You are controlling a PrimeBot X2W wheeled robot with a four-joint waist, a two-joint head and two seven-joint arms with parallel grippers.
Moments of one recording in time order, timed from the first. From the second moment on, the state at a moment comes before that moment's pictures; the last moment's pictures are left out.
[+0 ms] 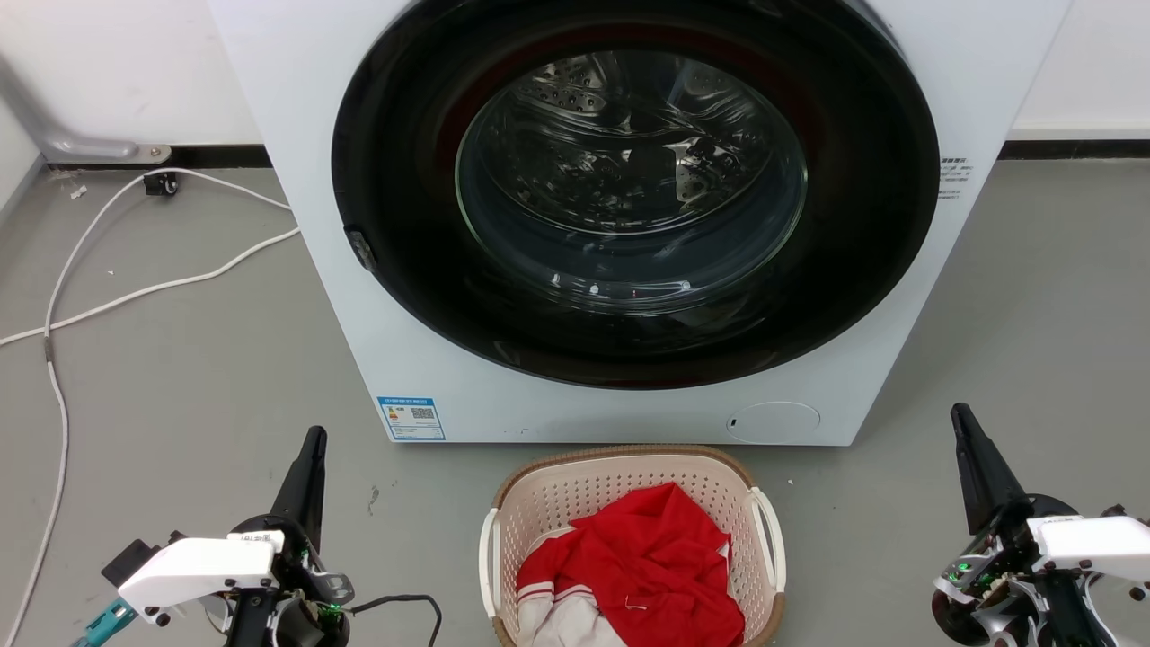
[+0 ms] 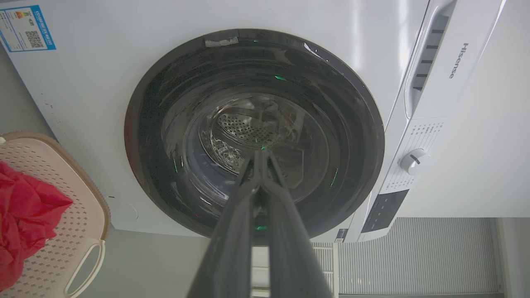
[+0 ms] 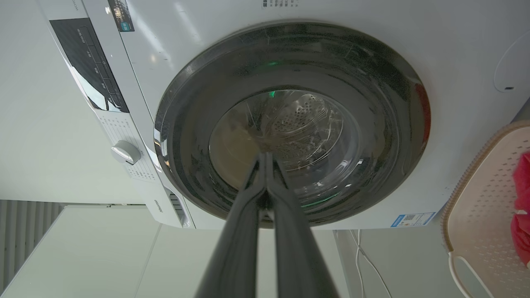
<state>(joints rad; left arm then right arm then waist) -0.10 0.06 0.10 0.25 -1.62 -0.13 0.10 -0.10 -0.06 -0.11 0.25 1.62 0.13 0.11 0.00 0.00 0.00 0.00</state>
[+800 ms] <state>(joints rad) -0.08 0.05 0.10 0.27 -1.61 -0.13 0.11 -0.08 -0.05 -0.11 0.27 1.61 0.13 0.11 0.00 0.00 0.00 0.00</state>
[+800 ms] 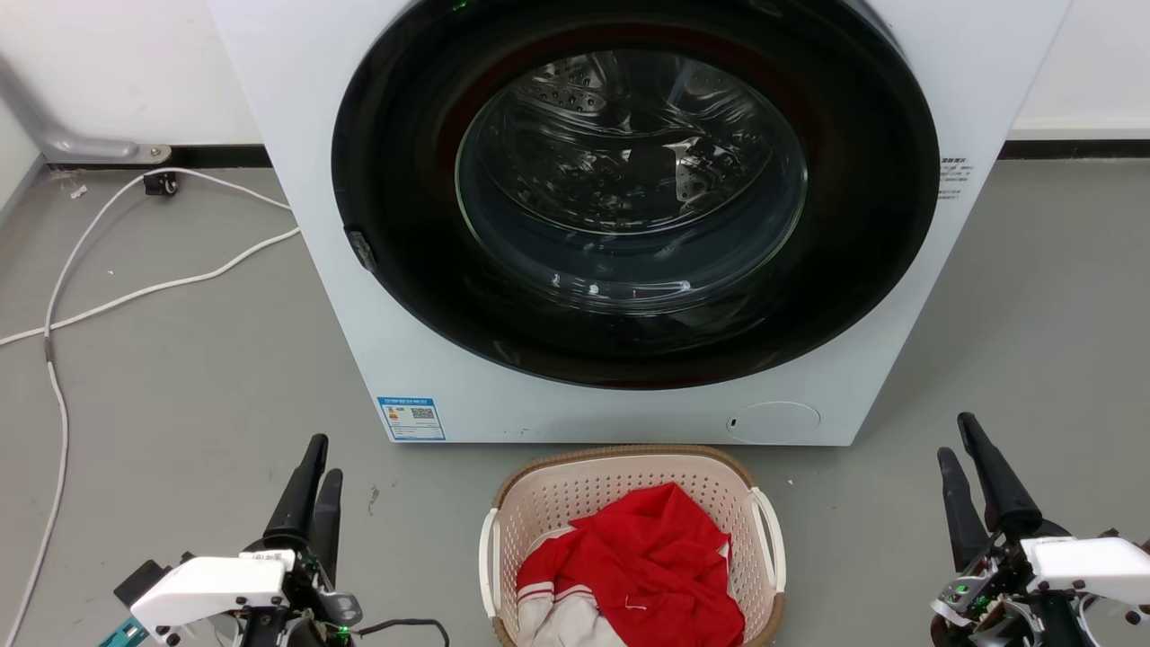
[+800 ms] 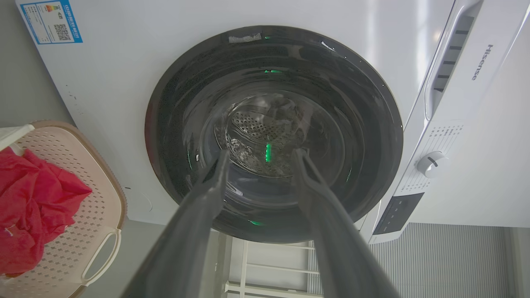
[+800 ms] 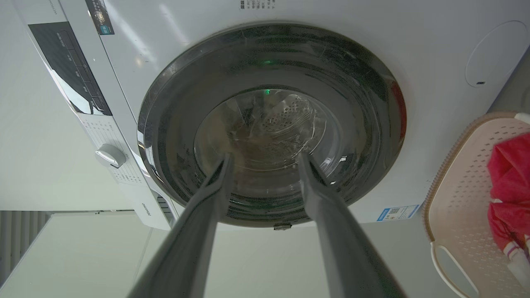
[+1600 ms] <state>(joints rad) -0.08 0.05 0.01 0.17 -1.26 -0.13 0.00 -0.04 -0.05 -0.08 0.20 1.23 0.13 0.00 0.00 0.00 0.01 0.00</state>
